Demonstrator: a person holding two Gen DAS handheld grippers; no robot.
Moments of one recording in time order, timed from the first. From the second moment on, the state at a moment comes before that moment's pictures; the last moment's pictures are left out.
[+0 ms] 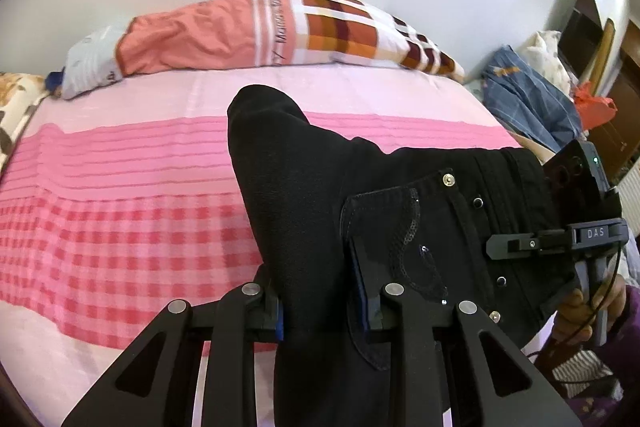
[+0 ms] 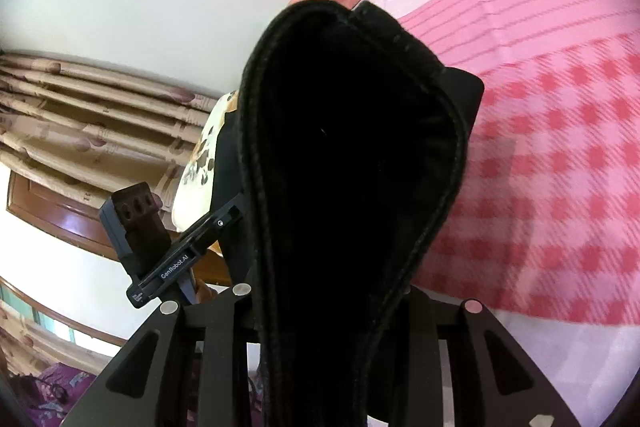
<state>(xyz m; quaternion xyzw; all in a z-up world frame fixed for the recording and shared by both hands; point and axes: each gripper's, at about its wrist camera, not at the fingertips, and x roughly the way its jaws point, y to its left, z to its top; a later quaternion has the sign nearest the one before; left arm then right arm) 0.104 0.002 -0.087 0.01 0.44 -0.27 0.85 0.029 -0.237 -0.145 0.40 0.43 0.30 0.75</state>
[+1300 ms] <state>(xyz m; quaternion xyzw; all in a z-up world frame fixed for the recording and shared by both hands) 0.284 0.141 -0.113 0.00 0.41 -0.14 0.90 0.269 -0.110 -0.143 0.35 0.45 0.34 0.75</state>
